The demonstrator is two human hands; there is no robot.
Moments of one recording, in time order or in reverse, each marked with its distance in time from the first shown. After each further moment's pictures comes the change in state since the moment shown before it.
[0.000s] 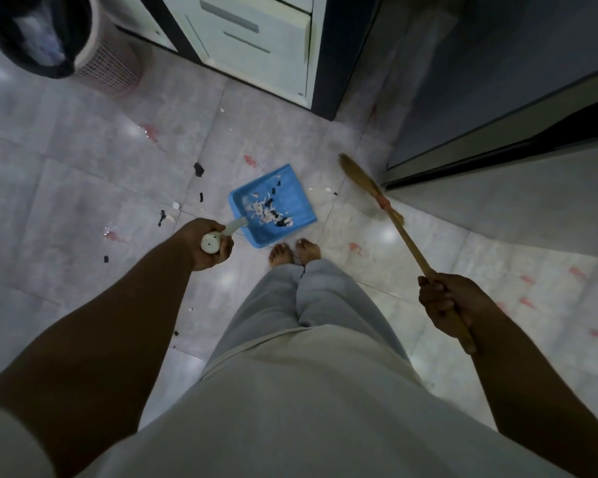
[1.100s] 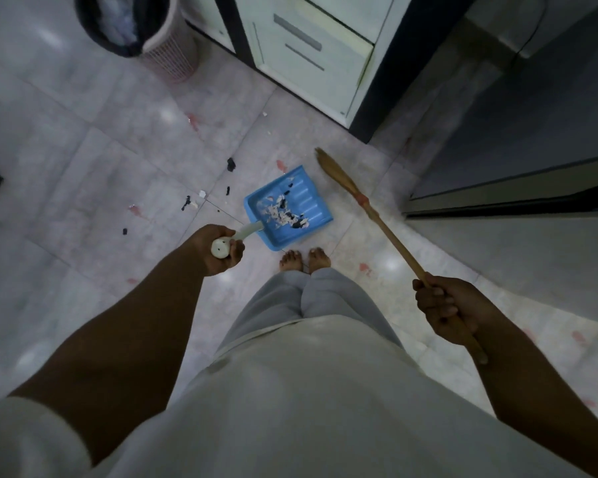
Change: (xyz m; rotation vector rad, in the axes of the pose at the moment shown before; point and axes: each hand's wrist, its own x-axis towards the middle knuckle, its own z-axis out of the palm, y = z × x) left_hand -0.023 -0.021 -0.045 -0.226 -0.071 0.034; right_hand -0.009 -0.007 0.059 -0.247 -0.152 0.104
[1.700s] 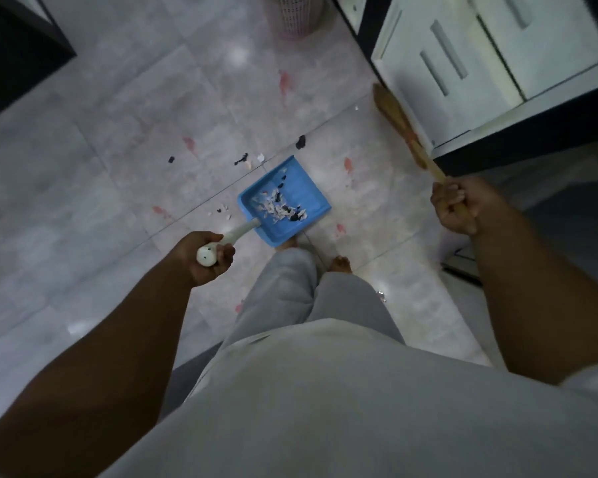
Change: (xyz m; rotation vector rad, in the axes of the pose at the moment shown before) left_hand -0.001 -0.032 -0.161 -0.521 -0.028 0.028; right_hand 0.131 -0.112 0.262 -0.305 0.088 -0.103
